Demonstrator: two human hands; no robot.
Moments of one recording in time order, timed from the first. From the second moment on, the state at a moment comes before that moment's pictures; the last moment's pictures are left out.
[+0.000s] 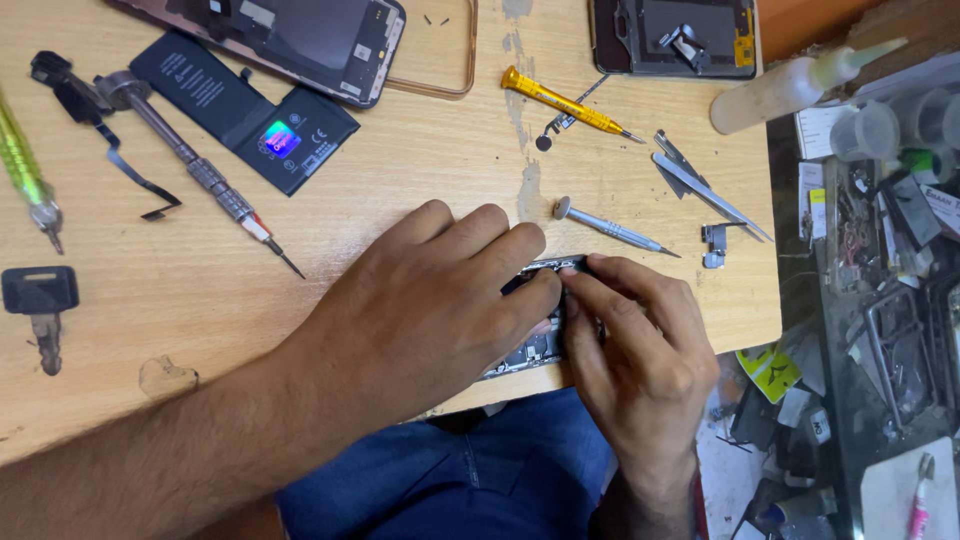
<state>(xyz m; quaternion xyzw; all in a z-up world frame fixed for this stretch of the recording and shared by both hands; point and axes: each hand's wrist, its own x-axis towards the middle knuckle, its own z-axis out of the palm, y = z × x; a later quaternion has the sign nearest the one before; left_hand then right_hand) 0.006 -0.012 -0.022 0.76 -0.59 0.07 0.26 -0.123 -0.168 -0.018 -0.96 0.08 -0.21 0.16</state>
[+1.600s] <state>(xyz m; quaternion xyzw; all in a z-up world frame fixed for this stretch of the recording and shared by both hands) 0.004 -0.018 -0.024 0.78 -0.54 0.07 0.29 -0.114 -0.196 -0.012 -0.97 0.03 -0.16 0.21</state>
